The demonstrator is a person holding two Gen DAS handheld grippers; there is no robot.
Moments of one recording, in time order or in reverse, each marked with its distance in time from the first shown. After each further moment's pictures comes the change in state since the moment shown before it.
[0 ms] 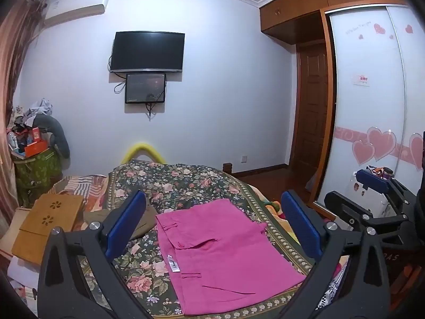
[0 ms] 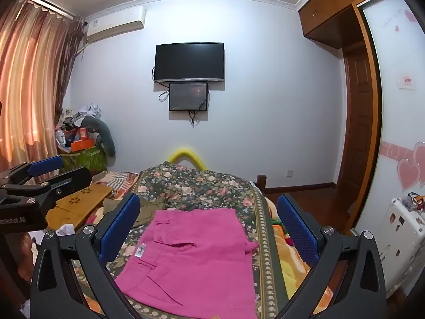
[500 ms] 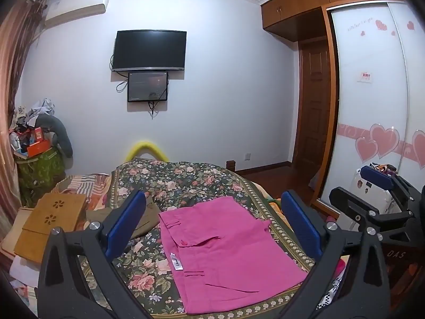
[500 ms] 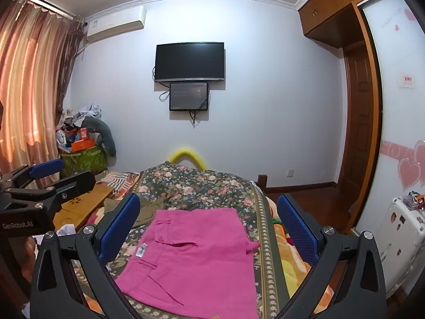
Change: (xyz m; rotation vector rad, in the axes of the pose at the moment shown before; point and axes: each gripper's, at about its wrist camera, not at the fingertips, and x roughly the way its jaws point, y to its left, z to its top) left arm 0.006 -0.001 -0.006 0.009 0.001 0.035; right arm -0.004 0.001 0.004 0.002 -0.001 0.002
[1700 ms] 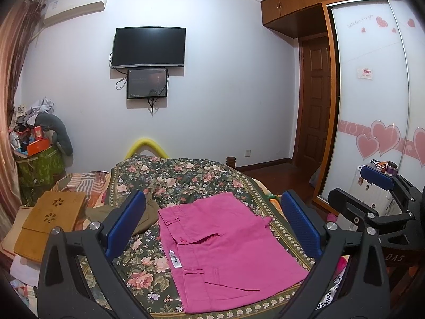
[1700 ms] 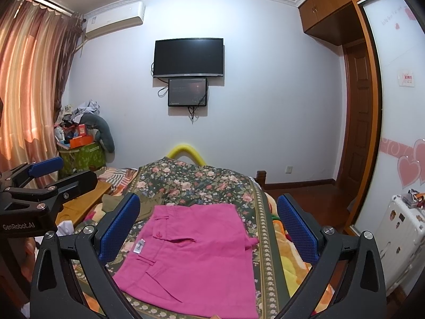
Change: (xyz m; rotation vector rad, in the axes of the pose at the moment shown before) left arm 0.006 -0.003 -0.002 0.000 0.018 0.002; right arm 0.009 -0.004 -0.011 -0.002 0.021 -0.006
